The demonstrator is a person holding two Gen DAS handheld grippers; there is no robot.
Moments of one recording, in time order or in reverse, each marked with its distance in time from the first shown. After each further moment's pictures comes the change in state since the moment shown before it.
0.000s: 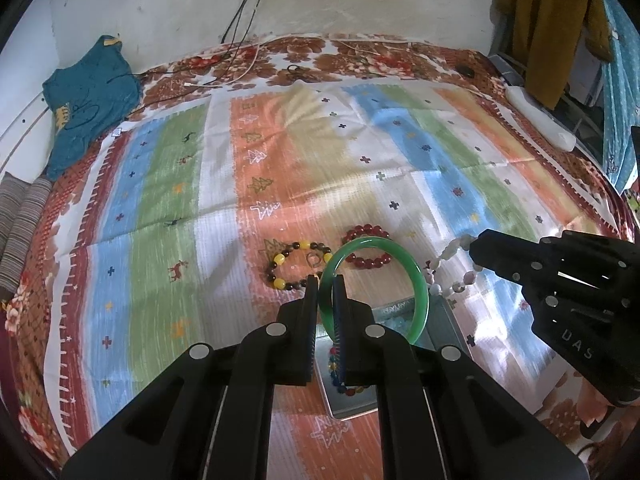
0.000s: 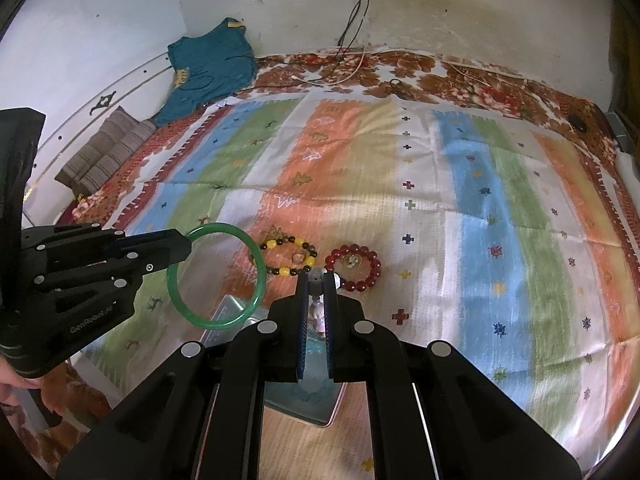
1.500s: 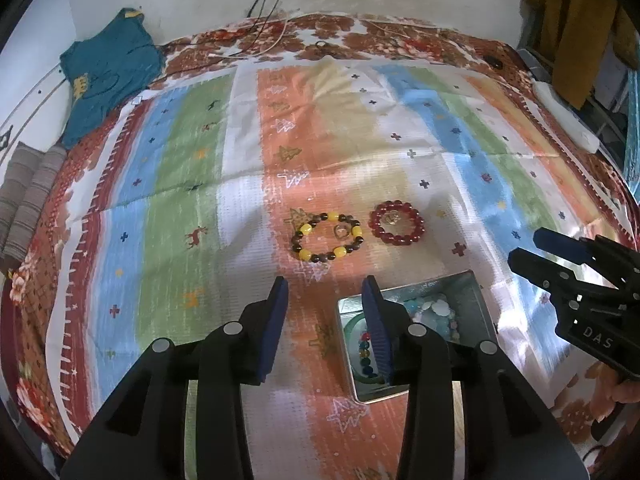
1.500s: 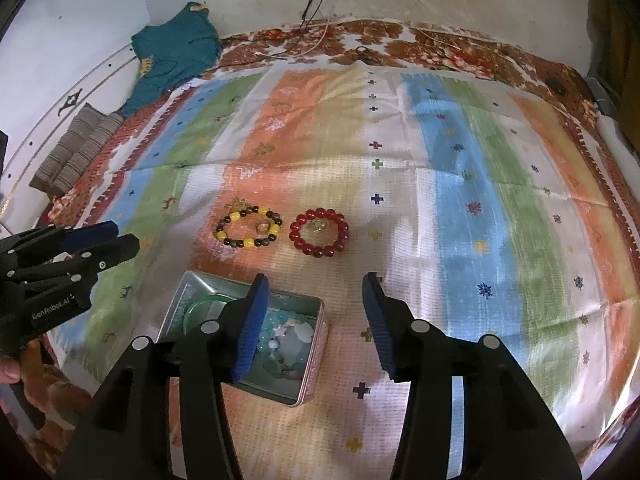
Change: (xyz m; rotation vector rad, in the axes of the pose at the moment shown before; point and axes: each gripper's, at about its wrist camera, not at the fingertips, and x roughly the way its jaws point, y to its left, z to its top) left arm 0.013 0.024 -0.011 -0.077 0.077 0.063; right arm 0.017 -0.024 -0.016 0.087 0.097 -0.078
